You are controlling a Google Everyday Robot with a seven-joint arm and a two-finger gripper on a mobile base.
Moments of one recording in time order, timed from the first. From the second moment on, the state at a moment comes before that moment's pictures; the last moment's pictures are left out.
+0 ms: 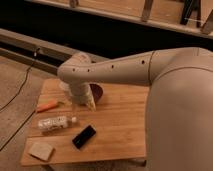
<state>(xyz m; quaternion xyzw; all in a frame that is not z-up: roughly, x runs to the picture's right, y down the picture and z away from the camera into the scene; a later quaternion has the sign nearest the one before) -0.107 0.103 0.703 -0.26 0.23 0.64 0.68</state>
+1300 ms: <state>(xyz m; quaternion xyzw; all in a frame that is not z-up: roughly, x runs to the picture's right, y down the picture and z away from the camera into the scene) -0.121 0.087 0.732 -0.25 0.21 0.62 0.71</state>
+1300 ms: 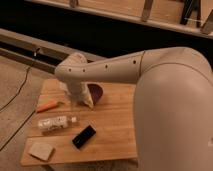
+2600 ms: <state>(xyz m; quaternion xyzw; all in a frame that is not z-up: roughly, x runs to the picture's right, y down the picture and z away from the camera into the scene) -0.155 -0.059 0.818 -0.17 0.19 0.60 0.76</state>
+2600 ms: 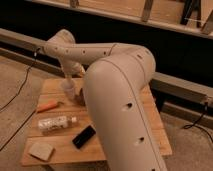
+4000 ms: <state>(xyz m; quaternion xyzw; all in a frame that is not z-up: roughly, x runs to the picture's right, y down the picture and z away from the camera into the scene) -0.175 -0.023 0.899 -0.24 0.13 0.60 0.75</state>
